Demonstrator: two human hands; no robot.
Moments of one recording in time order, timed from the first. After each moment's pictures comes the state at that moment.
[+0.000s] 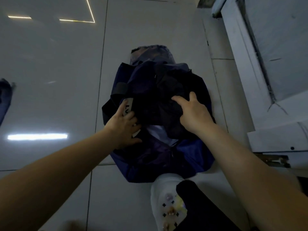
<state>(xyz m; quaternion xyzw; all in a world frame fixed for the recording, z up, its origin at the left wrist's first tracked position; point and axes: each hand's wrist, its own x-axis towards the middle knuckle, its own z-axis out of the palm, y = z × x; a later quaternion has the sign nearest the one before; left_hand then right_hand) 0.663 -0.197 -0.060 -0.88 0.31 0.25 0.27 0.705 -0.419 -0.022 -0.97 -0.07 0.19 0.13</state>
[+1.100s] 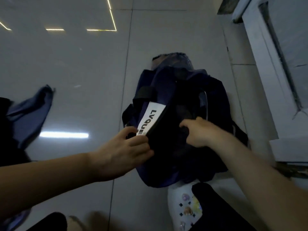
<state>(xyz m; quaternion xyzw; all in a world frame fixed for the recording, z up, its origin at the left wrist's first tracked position) 0.588 -0.144 0.011 -0.88 0.47 -0.04 0.01 0.681 -0.382 0.021 -0.90 -0.10 0.43 0.07</state>
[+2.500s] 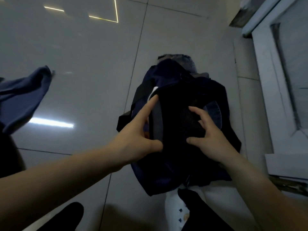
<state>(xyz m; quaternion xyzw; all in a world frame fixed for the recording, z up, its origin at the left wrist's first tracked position) 0.598 -0.156 0.029 -0.68 -0.08 0.22 -0.69 0.655 -0.375 0.022 -0.83 -0.04 0.28 0.48</state>
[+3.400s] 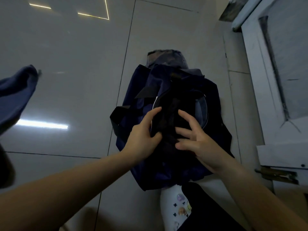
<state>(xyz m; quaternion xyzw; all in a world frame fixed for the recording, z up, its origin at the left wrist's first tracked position) 0.604 -0.202 -0.025 -0.79 -0.09 0.12 -0.59 0.631 -0.380 0.022 -0.68 0.04 0.40 0.61</state>
